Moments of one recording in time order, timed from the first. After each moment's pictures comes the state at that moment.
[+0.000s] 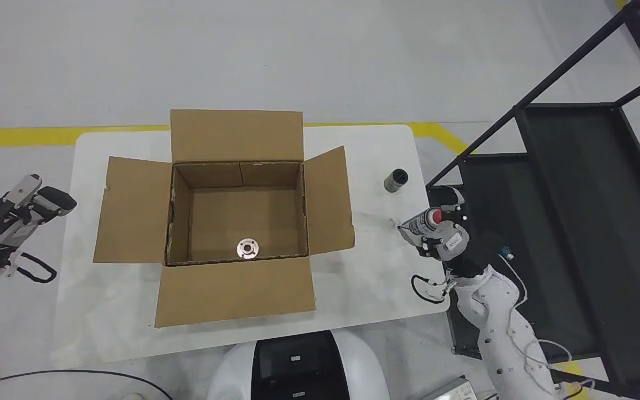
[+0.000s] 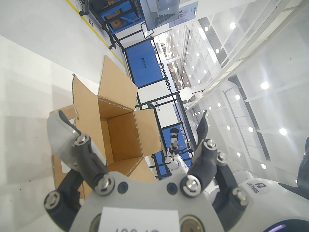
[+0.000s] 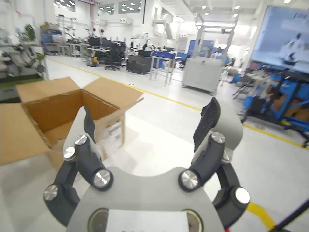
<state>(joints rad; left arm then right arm) 1.37 -0.97 -1.97 -1.39 -0.44 -0.41 -1.07 -1.70 -1.25 1.68 -1.68 -1.47 -0.71 -0.73</state>
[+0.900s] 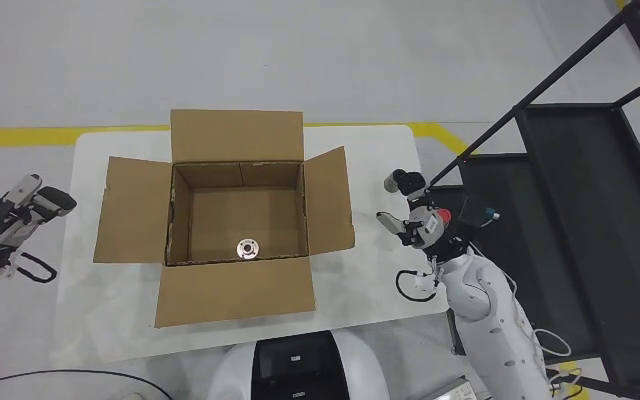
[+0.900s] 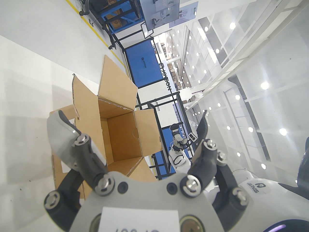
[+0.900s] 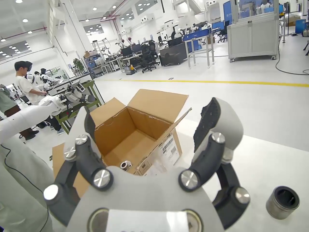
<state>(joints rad) 1.37 -0.97 -1.97 -1.39 -0.44 -0.41 -1.07 -1.65 -1.25 1.57 -1.78 -0.96 -0.79 -0.27</state>
